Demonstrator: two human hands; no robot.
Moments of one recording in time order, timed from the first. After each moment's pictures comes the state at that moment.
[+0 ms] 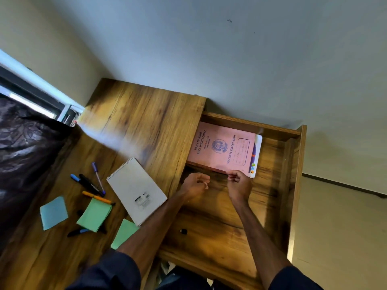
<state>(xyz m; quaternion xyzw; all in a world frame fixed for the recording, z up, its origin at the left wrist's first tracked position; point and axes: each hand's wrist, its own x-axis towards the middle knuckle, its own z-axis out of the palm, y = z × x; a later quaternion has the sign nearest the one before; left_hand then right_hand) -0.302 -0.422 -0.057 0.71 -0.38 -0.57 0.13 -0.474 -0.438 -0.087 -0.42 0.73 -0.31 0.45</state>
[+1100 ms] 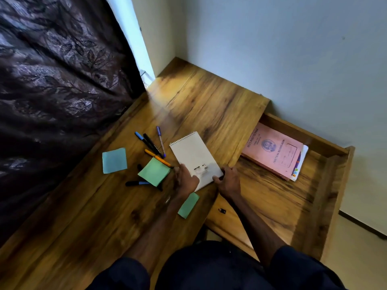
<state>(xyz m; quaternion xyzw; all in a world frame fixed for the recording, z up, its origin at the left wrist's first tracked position) -0.140 -0.260 -0.005 0.87 -0.26 -0.37 0.18 -0.284 -0.327 -0.050 -0.70 0.61 -0.06 0.36</state>
